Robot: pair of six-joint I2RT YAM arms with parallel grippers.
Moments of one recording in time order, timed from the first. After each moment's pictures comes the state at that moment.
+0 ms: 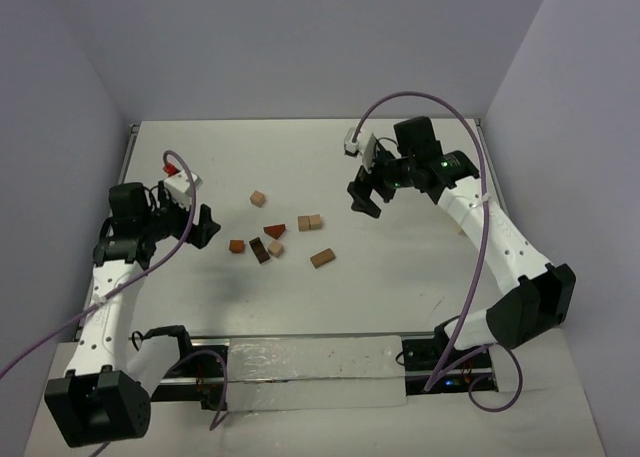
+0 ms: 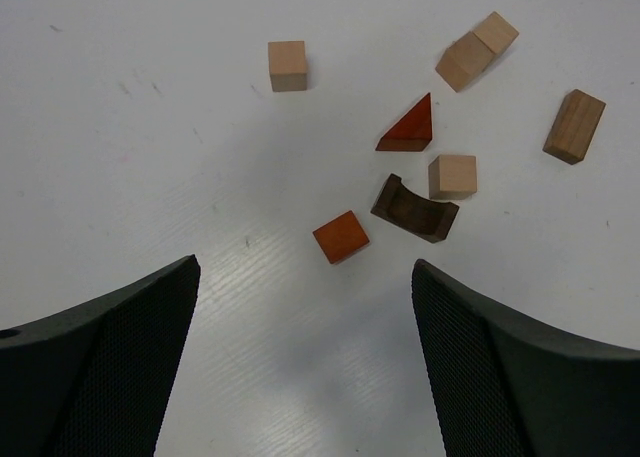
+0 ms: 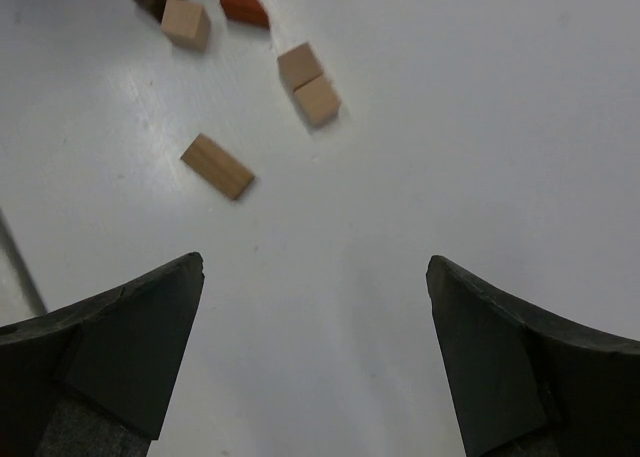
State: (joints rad) left arm 0.07 0.95 0.79 -0.49 0.60 0.39; right arm 0.39 1.40 1.40 -0.81 -0.51 -0.60
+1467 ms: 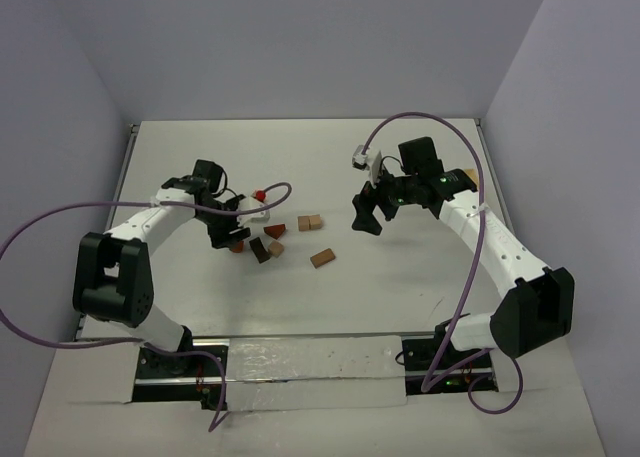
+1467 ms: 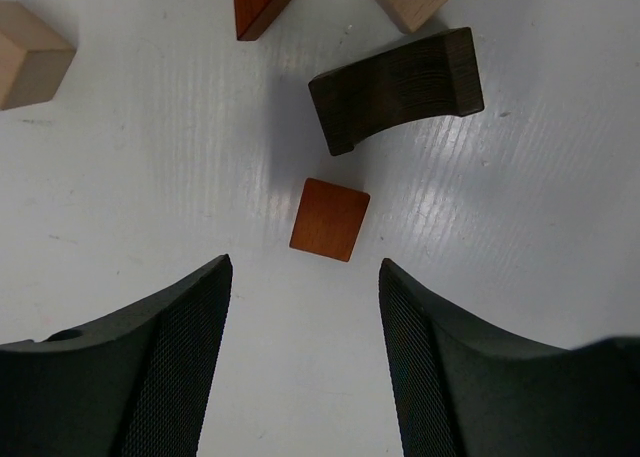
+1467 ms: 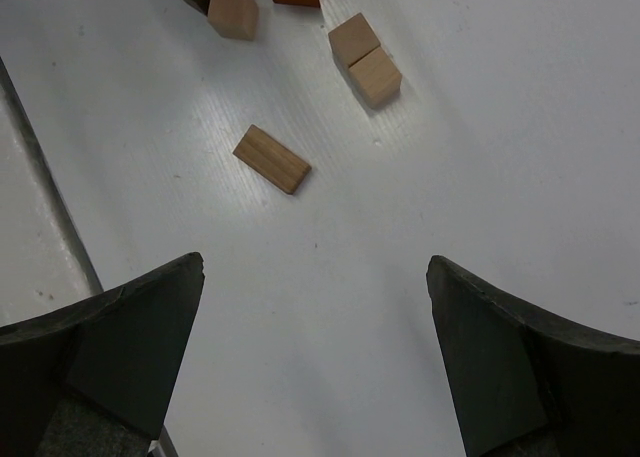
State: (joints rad) left arm -0.25 1.58 1.06 -0.78 0.37 1.15; right arm 0.34 1.34 1.18 -0.71 -0.62 -0.48
